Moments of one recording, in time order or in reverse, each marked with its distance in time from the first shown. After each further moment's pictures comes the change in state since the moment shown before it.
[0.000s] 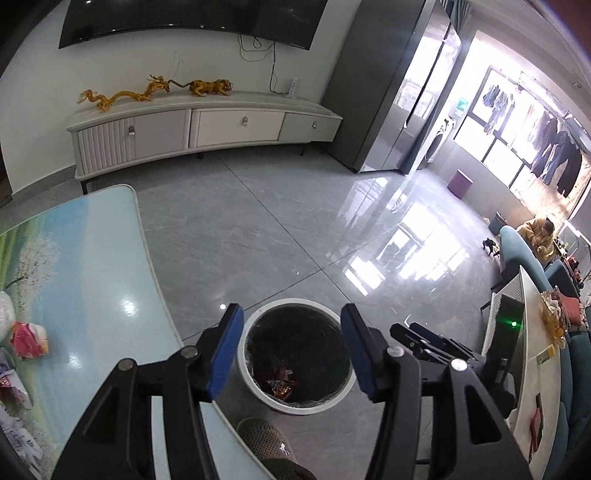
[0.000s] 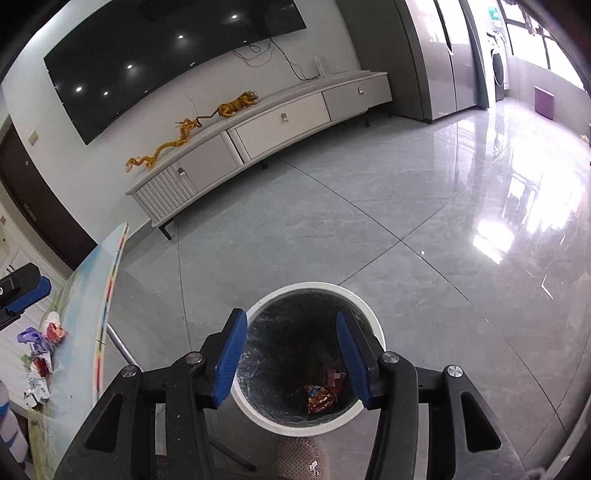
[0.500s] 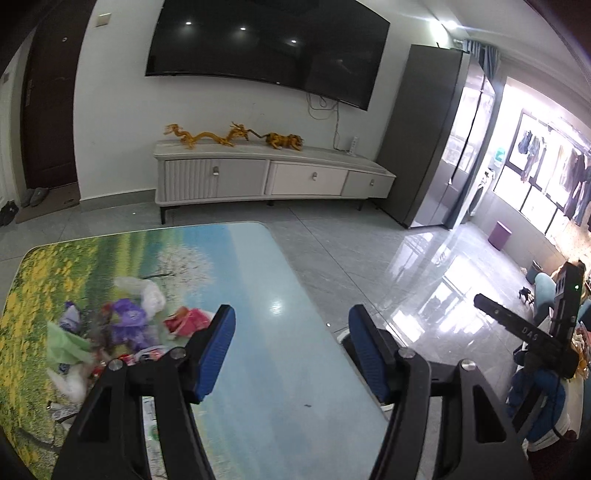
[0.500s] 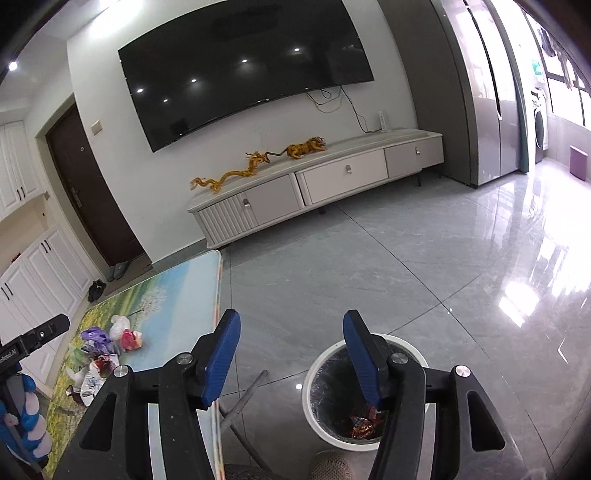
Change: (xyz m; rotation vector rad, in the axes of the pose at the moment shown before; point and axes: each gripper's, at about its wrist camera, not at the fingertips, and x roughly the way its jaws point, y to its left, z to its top) left arm -0.148 0.113 -0.045 -0.097 -0.212 0.189; right arm -0.081 0.116 0.018 -0.178 -0.153 0.127
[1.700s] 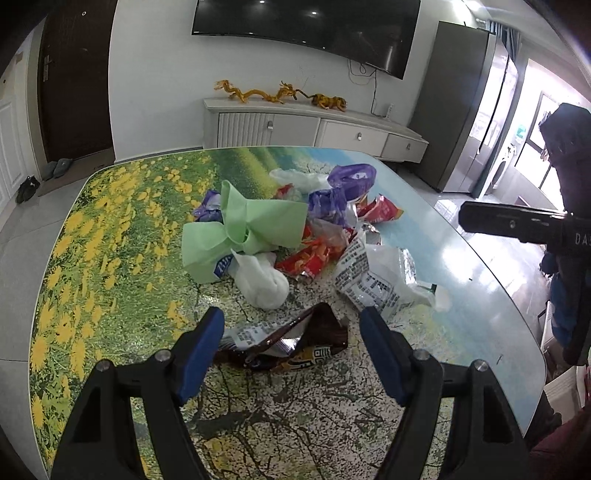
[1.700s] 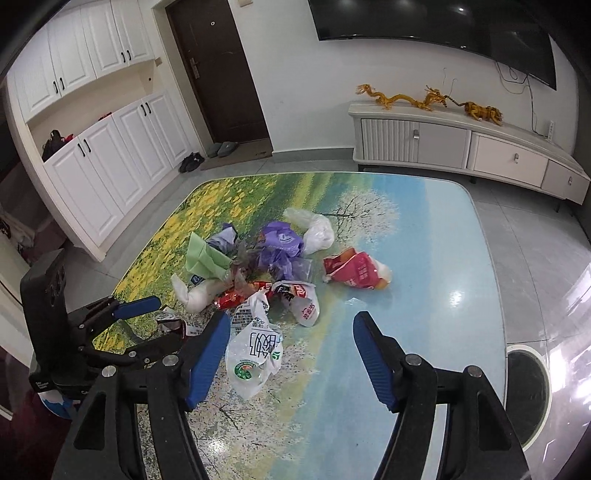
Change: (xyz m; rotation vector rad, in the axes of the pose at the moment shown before) left arm -0.014 0.192 -0.107 0.020 0.134 0.059; right arm 0.107 0.287 -0.081 -0.405 0.345 0.331
